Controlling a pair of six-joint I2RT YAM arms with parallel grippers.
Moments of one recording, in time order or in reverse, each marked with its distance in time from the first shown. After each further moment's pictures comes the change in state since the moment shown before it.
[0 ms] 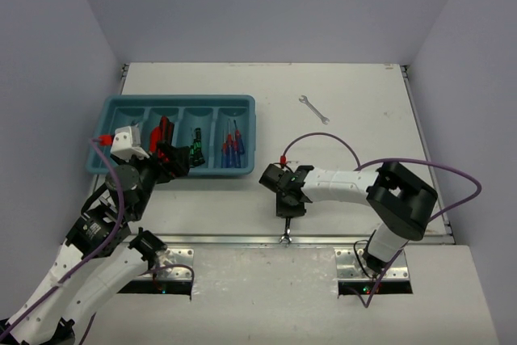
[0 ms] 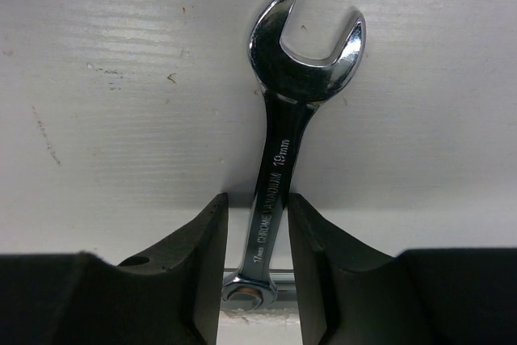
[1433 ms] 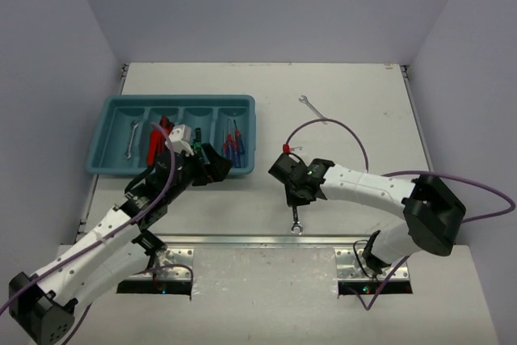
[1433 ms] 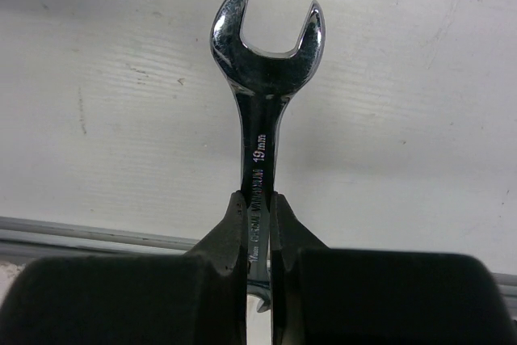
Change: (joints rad) left arm 0.000 0.261 -0.211 0.306 0.365 -0.168; right arm -0.035 -0.193 0.024 -0.099 0.080 -0.191
